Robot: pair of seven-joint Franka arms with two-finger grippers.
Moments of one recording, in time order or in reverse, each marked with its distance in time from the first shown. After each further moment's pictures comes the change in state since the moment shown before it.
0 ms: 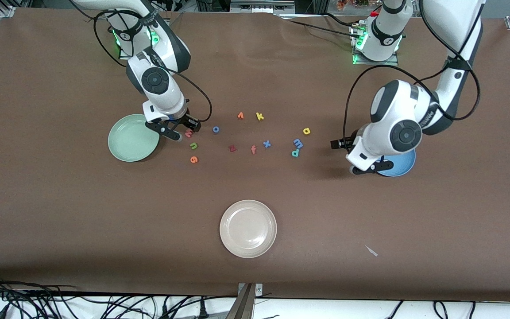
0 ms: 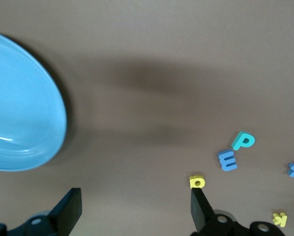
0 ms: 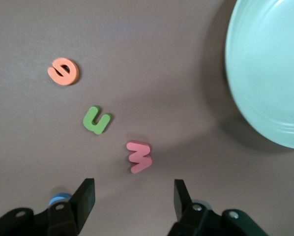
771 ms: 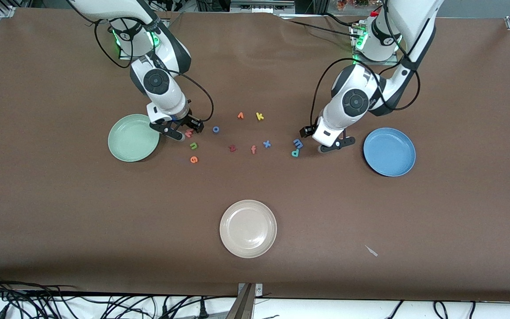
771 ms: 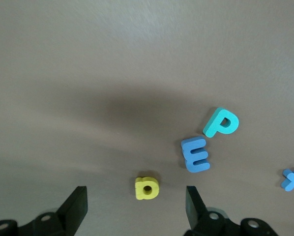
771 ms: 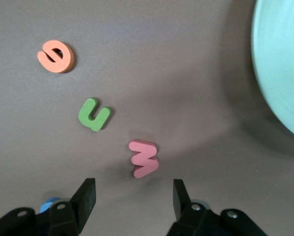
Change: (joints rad) left arm -0.032 0.034 -0.169 -0.283 -0.002 0.473 -0.277; right arm 0.004 0.040 -0.001 -0.032 -0.007 0.103 0.000
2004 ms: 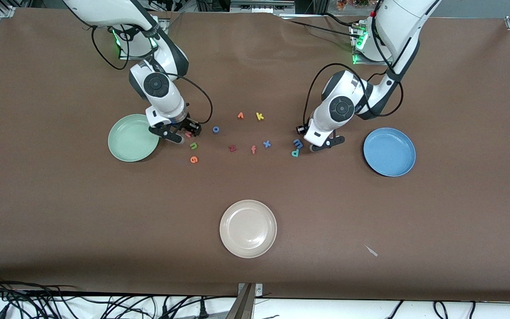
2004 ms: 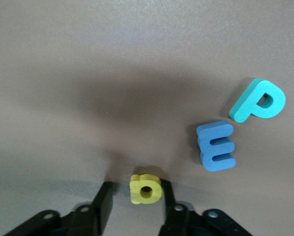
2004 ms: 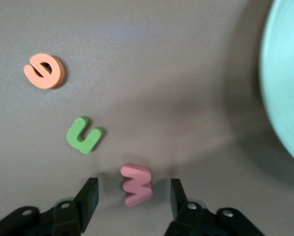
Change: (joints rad) left arm -0.030 0.086 -0.001 0.002 0.000 0.023 -0.037; right arm 0.008 0.058 -0.046 -0.002 -0.082 0.088 0.001
